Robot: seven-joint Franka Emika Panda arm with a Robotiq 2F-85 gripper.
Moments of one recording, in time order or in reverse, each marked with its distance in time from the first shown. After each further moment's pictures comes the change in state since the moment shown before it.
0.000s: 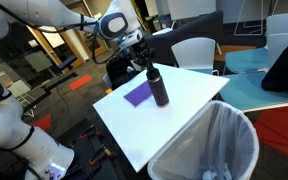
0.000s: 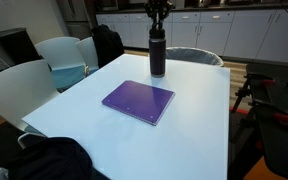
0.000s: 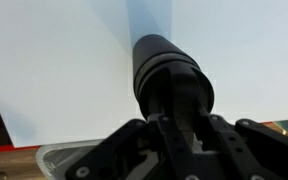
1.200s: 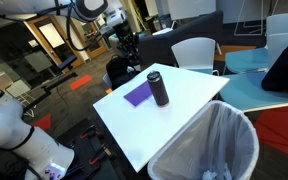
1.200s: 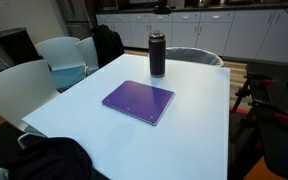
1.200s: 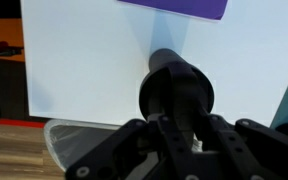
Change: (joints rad) arm 0.014 -0.215 0.030 -0.033 0.019 -0.196 -0.204
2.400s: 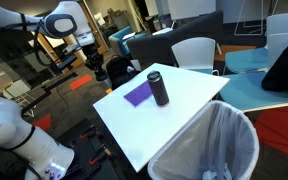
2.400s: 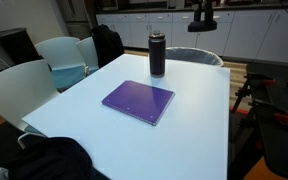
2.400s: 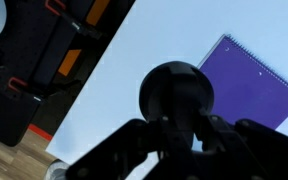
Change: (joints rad) arm 0.103 -0.344 0.170 -0.442 0.144 -0.043 -0.230
